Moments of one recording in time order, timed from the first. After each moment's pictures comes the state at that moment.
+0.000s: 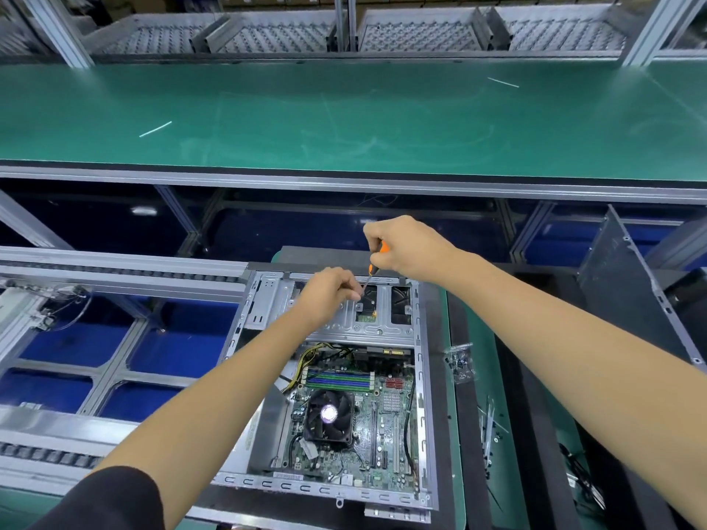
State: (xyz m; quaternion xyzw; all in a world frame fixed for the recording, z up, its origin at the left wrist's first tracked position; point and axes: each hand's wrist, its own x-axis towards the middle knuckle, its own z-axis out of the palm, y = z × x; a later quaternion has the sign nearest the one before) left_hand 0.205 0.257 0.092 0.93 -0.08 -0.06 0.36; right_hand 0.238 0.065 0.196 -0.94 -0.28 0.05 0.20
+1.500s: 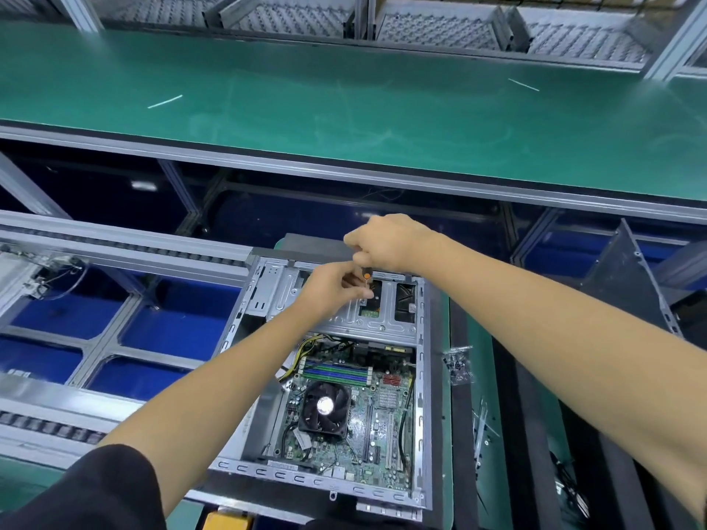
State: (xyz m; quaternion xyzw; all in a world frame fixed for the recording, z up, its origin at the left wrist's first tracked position) left_hand 0.207 0.264 0.068 0.90 -0.05 -0.04 0.44; right_hand 0.262 0.111 0.191 -0.91 -0.42 0.05 -0.05
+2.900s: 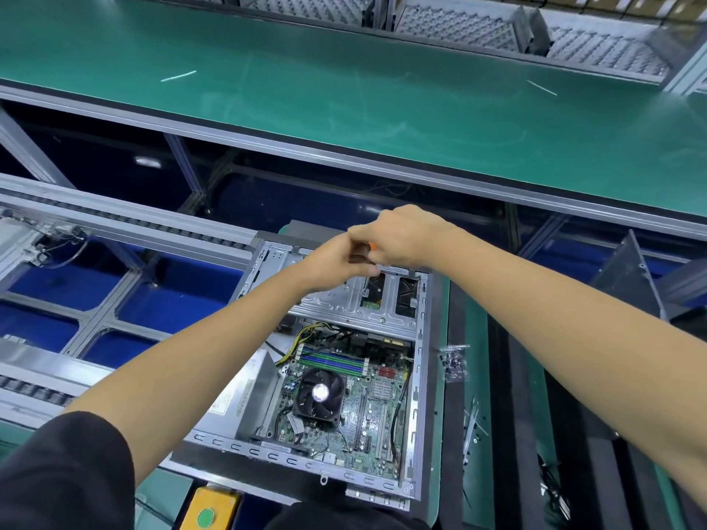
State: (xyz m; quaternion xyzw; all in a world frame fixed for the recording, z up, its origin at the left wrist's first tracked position) left_hand 0.212 0.269 0.111 0.82 -0.12 -0.12 0.55; right_hand 0.257 0.107 0.200 -0.87 -0.48 0.03 -0.14
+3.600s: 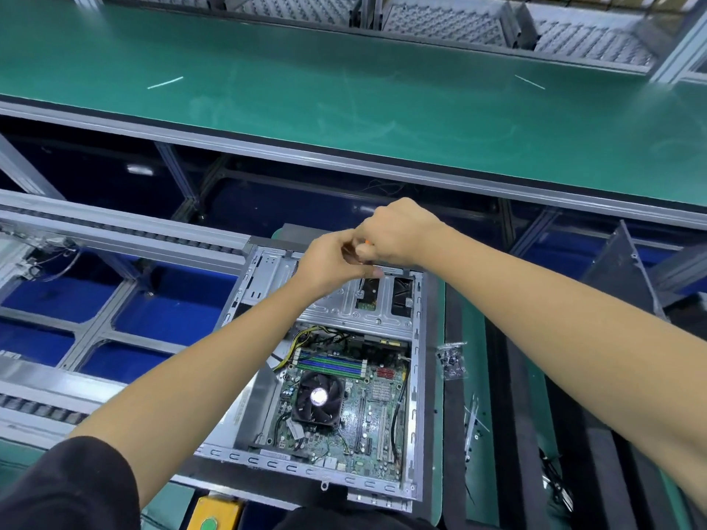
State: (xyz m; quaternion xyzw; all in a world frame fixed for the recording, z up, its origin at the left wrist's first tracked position) left_hand 0.208 0.260 0.108 0.87 -0.05 0.01 0.48; right_hand 0.257 0.105 0.199 -0.88 -0.44 -0.02 -0.18
